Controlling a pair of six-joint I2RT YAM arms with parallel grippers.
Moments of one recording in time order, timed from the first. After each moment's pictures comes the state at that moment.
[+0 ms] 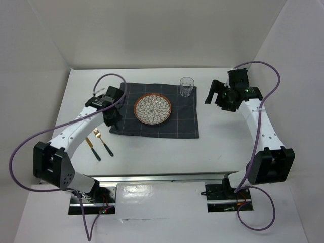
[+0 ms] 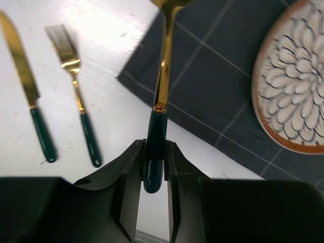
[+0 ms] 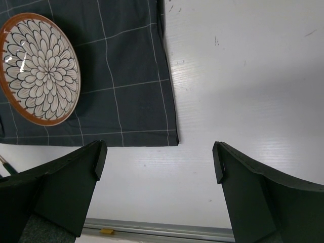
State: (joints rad) left arm -0.33 1.42 1.21 -0.94 -0.39 -0.89; right arm 0.05 1.41 1.38 -0.84 -0.09 0.38
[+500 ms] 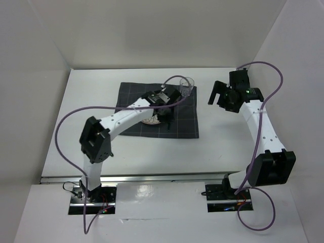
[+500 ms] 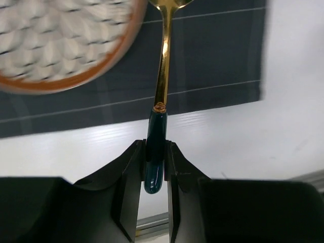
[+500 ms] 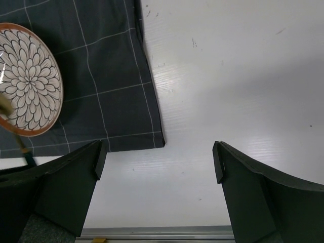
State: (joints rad) left arm -0.76 1.88 1.70 -0.87 -0.19 -0.70; right arm 0.05 1.40 1.38 -0.86 0.00 0.38
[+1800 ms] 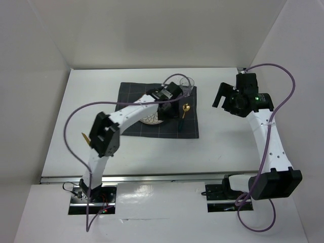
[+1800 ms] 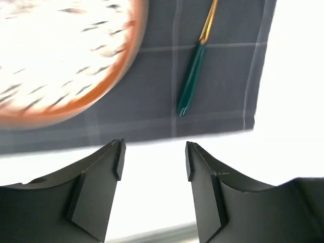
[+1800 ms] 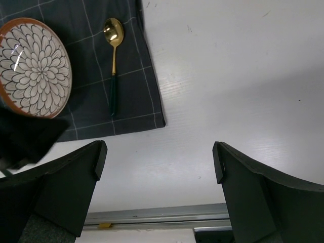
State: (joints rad) left arm -0.75 2.18 1.96 -0.87 -0.11 -0.76; right arm 0.04 1.25 1.40 -0.99 0.02 0.41
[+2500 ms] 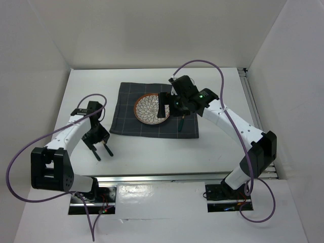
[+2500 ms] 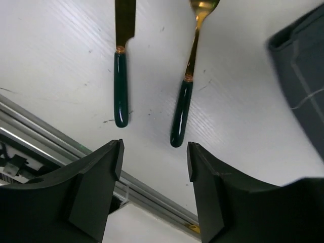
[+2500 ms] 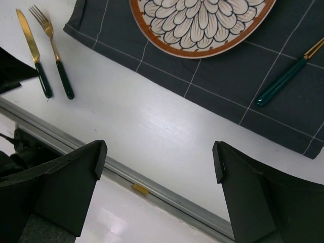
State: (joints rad) left arm -0.07 1.37 1.02 -1.07 -0.25 -0.85; right arm 0.66 1.56 1.52 -0.80 -0.08 0.47
